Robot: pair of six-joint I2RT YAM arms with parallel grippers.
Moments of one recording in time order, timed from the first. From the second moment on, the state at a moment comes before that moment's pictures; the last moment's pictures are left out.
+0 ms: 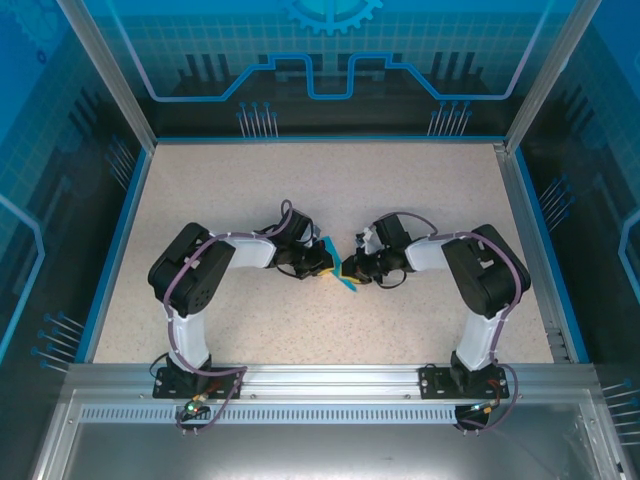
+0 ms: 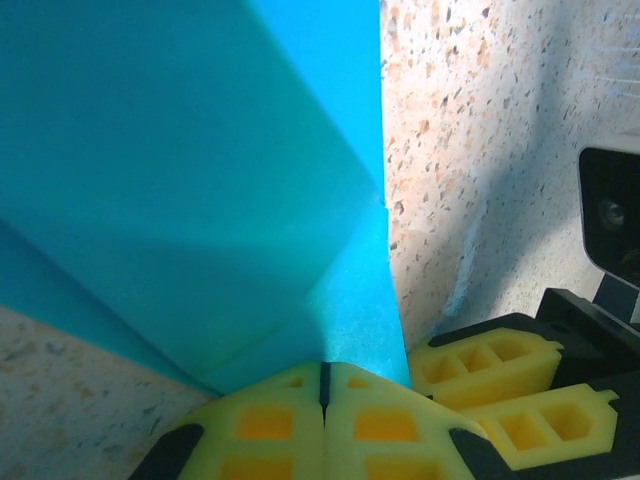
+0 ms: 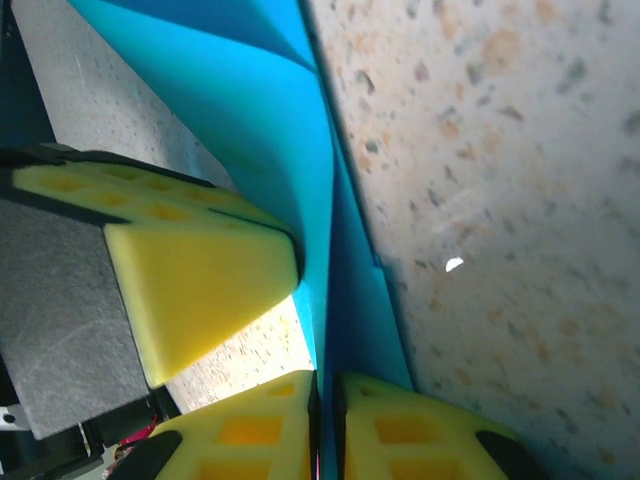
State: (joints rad) left arm -0.52 1.91 0.96 -0.03 0.55 -0.94; right arm 0.44 1.84 0.81 -0.03 -0.75 0.72
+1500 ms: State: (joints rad) left arm -0.53 1.92 1.00 -0.11 0.53 -0.92; right arm 0.46 1.69 0.81 -0.32 -0.60 0.48
